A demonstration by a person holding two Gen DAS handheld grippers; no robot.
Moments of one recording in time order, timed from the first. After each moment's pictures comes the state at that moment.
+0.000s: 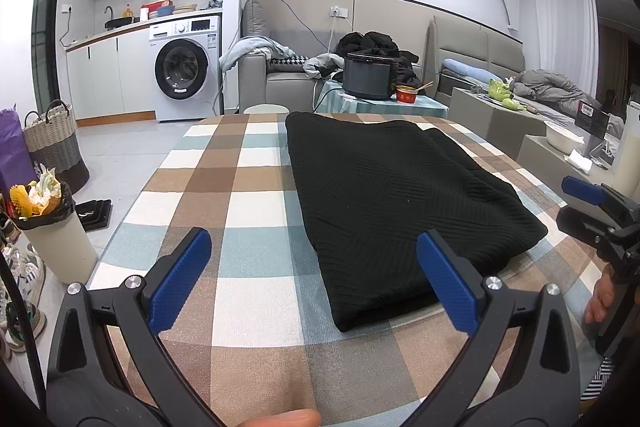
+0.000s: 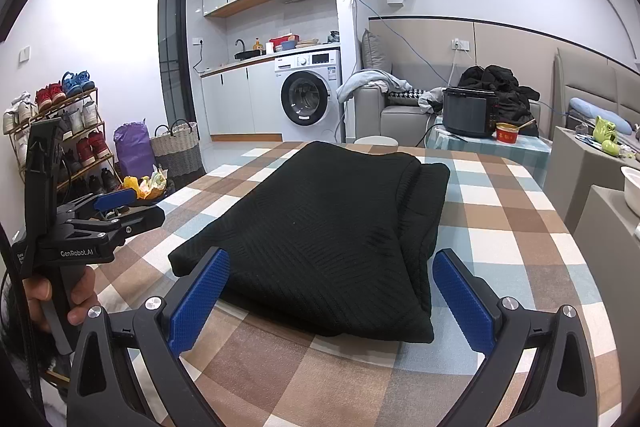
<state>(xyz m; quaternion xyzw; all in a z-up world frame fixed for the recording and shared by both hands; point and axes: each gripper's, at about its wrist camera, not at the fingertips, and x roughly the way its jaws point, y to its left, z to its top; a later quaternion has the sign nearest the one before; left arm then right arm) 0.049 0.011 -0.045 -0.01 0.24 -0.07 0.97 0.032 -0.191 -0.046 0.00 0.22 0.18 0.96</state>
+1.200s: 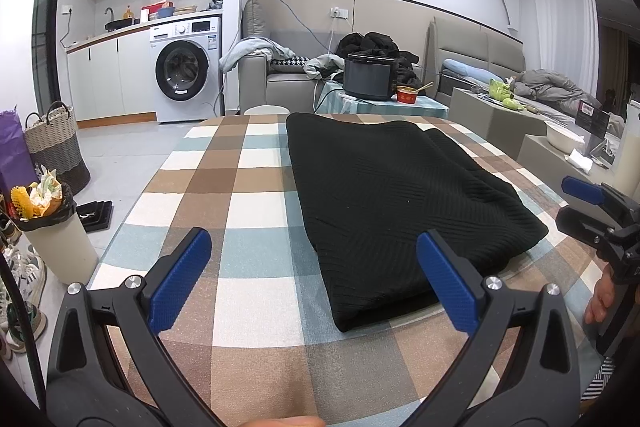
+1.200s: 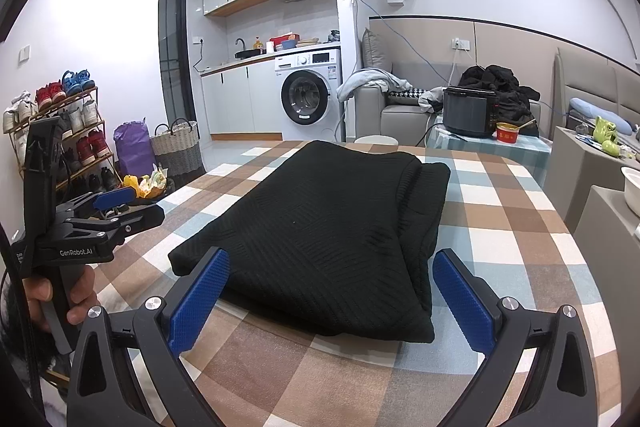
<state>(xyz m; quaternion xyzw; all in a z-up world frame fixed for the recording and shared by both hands) 0.046 0.006 -0.044 -0.01 0.24 -0.07 0.97 0.032 -0.192 -0.047 0.00 0.22 0.18 0.96</state>
